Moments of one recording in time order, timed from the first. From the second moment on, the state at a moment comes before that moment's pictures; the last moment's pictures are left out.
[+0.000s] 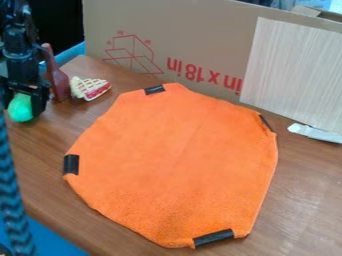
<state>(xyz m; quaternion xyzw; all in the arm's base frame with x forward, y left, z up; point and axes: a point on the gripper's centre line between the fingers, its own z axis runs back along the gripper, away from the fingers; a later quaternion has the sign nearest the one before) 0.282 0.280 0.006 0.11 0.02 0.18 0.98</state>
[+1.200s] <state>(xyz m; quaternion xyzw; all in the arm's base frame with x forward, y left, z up) 0.326 0.137 0.050 0.14 0.06 0.17 0.97</state>
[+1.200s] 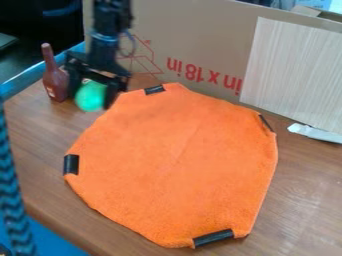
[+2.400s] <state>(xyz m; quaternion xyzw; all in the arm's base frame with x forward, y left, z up) 0.267 0.104 0.022 0.08 0.07 0.17 0.98</state>
